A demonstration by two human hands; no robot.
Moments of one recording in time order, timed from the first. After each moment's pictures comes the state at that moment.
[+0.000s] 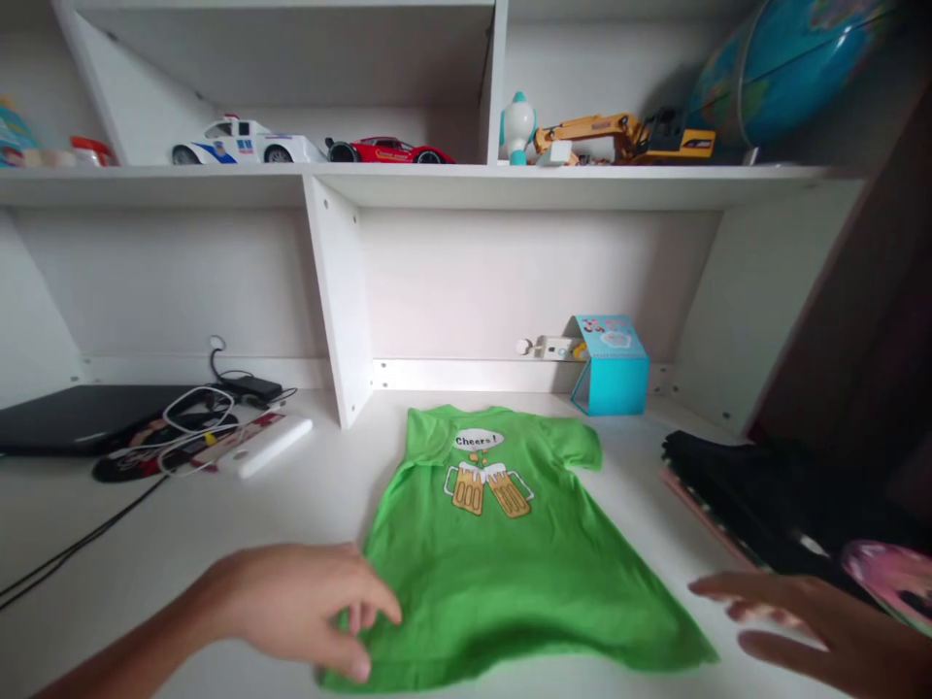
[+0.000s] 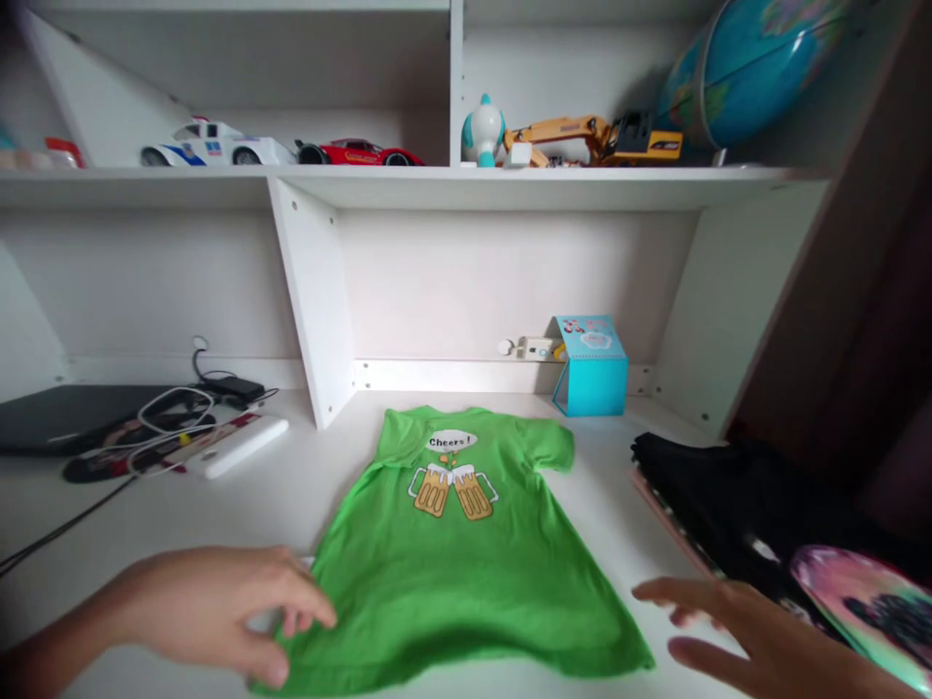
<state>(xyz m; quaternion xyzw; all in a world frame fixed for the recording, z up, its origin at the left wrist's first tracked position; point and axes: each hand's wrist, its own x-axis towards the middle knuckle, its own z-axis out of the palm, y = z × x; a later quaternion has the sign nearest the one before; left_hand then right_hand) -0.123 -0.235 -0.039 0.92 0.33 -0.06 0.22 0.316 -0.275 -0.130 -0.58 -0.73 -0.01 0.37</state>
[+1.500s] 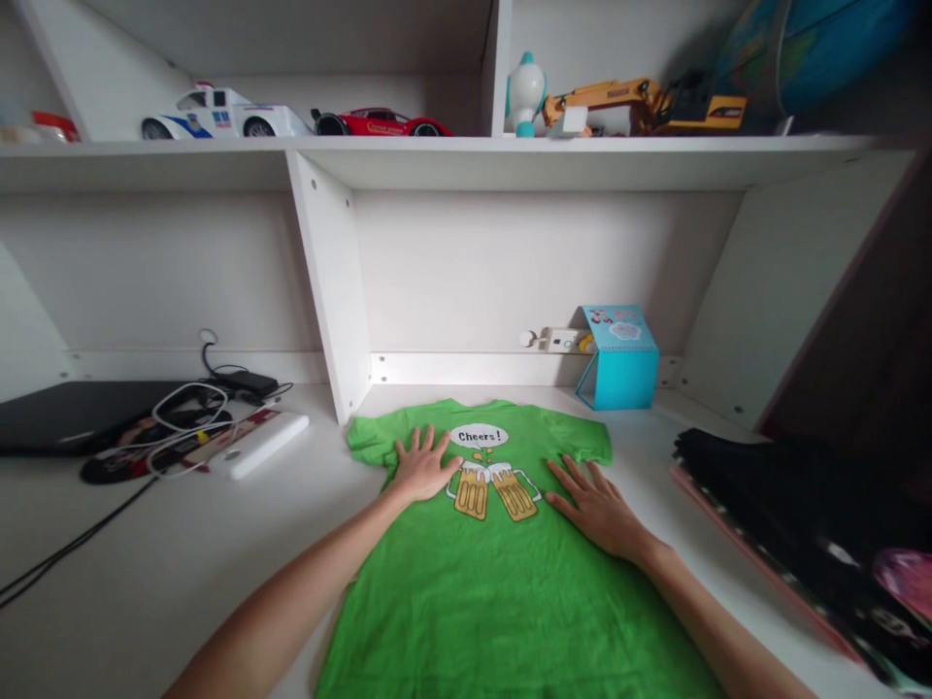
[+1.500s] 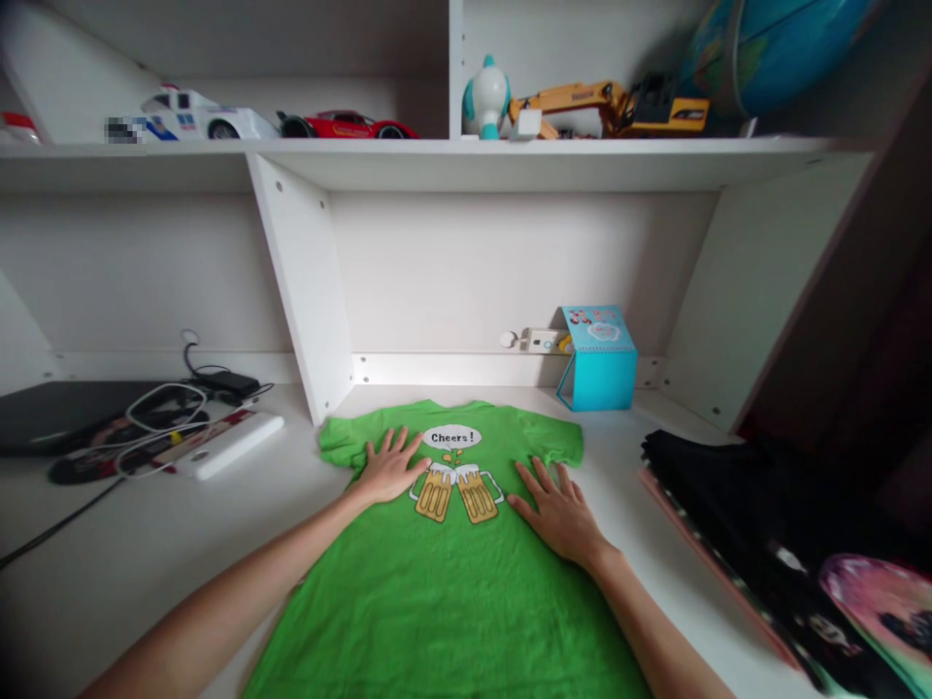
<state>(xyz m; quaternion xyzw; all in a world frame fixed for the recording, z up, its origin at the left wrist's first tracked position) -0.046 -0.049 -0.185 0.79 0.60 0.06 0.03 0.246 -0.131 -0.203 -0.67 -0.74 0.01 0.06</state>
